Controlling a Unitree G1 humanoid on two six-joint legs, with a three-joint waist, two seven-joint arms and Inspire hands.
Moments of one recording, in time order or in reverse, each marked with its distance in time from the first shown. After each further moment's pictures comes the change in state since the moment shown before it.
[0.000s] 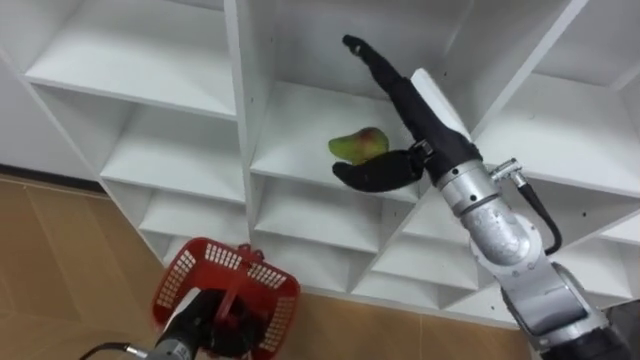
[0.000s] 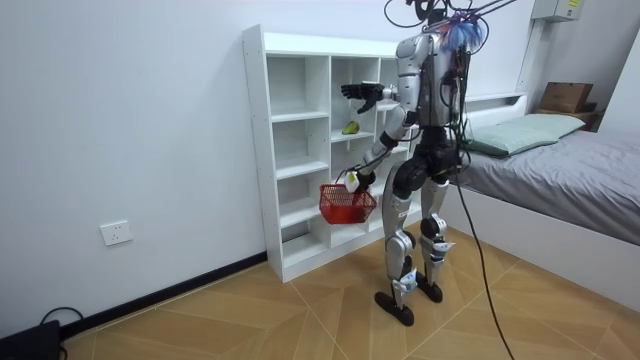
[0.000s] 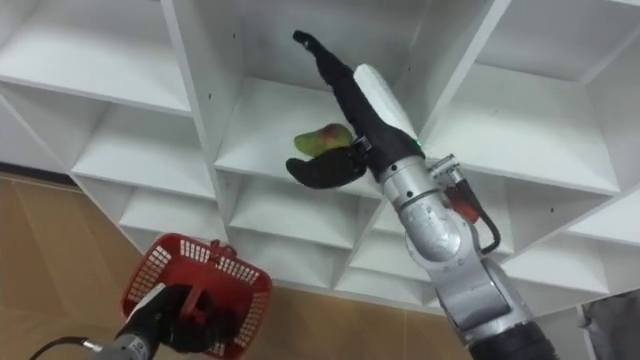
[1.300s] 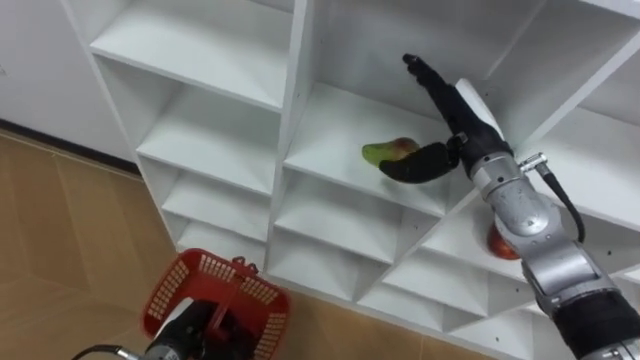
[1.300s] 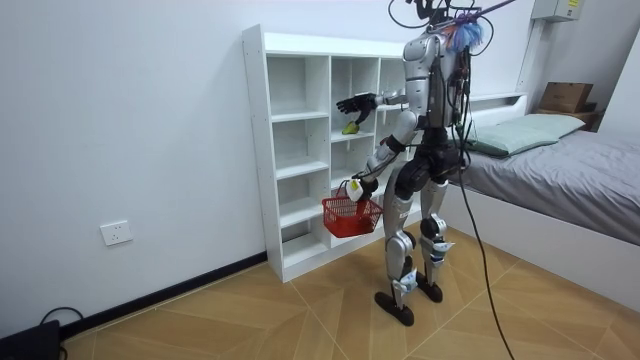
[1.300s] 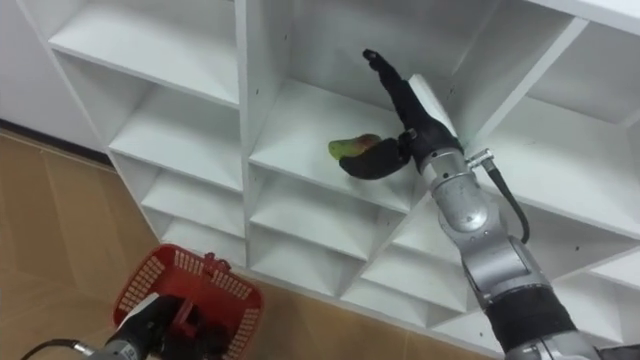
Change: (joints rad) left arm 0.007 0.000 0.080 -0.010 0.147 0.062 -0.057; right arm -0.131 -0.034 -0.037 0.411 0.115 0.022 0.093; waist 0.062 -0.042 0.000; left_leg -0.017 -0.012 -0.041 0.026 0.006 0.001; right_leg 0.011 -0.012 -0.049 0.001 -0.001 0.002
